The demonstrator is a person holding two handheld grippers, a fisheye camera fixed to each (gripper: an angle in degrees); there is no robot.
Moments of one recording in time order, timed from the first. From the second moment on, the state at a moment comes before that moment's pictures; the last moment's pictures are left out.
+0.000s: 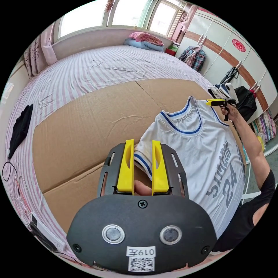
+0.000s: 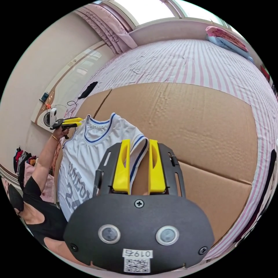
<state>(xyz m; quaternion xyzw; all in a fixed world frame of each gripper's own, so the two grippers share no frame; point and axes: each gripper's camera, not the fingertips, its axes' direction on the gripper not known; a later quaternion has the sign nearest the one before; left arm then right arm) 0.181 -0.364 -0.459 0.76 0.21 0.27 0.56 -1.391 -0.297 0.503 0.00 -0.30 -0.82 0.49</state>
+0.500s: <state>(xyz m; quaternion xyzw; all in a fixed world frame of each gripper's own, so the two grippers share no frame) 0.228 -0.338 -0.413 0.82 0.19 0.25 0.48 -1.360 -0.246 0.484 0.07 -0.37 -0.82 0.43</state>
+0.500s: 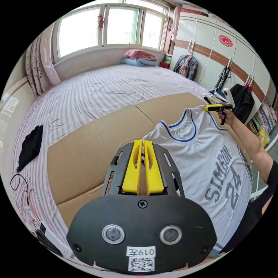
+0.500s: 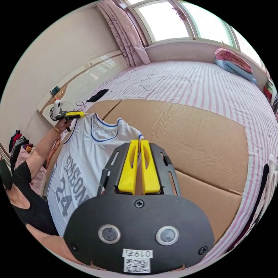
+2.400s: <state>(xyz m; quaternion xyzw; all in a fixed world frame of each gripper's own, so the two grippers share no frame) 0.533 -0.473 -0.551 0.64 0.39 0.35 0.57 -1.413 -0.162 0.572 -0.14 -0.39 -0.72 0.56</state>
